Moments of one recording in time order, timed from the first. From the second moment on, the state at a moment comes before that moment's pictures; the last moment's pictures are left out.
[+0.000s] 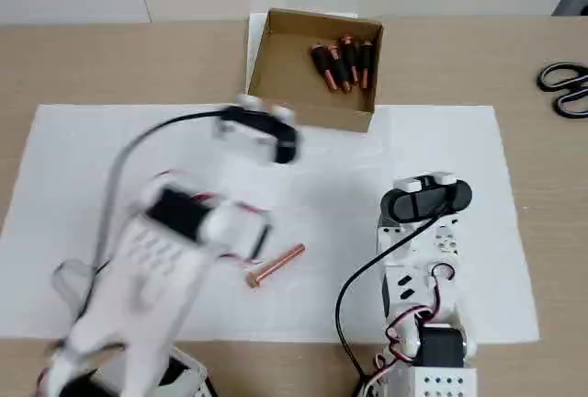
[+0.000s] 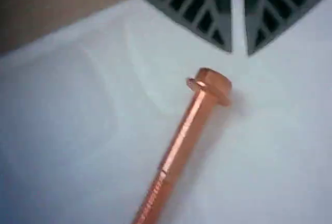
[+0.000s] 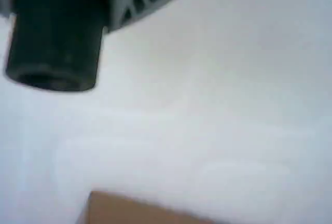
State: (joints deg) left arm 26.8 -24.9 19.4 97.8 10.2; right arm -2.4 -102.6 94.0 42.4 3.5
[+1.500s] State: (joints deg) left arm 32.2 10.3 12.4 99.2 -8.8; right arm 6.6 -102.6 96.2 42.4 3.3
